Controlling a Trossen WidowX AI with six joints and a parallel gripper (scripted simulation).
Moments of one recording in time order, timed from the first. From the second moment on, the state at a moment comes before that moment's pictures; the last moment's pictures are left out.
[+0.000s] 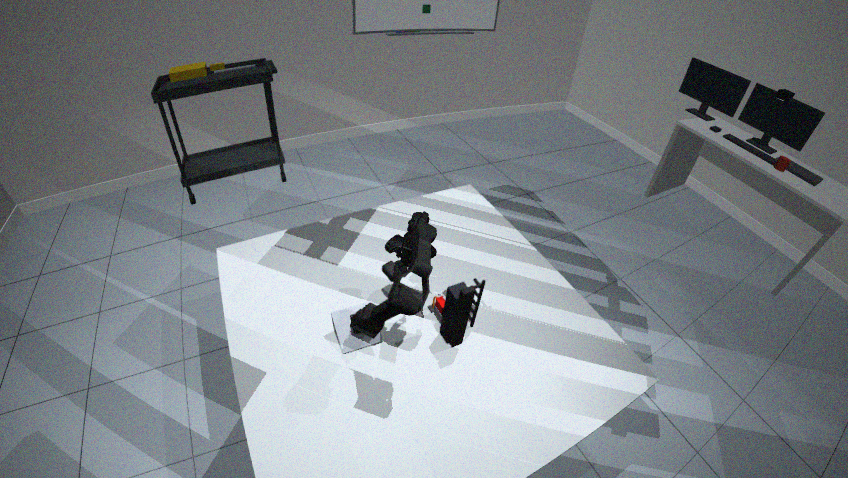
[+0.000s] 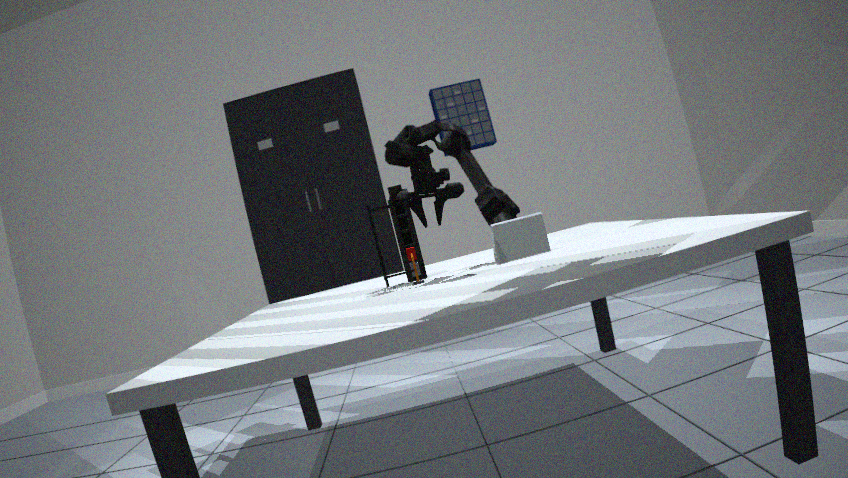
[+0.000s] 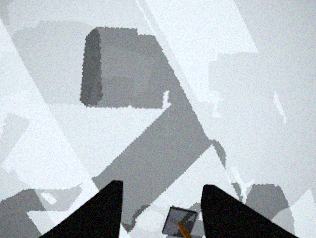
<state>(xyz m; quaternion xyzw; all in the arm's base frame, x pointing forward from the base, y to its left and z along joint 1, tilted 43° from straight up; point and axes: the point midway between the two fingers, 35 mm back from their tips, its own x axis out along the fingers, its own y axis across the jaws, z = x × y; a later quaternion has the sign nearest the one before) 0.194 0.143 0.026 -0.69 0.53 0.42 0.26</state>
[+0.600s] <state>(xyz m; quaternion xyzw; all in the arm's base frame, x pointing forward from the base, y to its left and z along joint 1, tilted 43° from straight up) 0.270 0.069 0.045 -0.67 0.62 0.30 0.27</state>
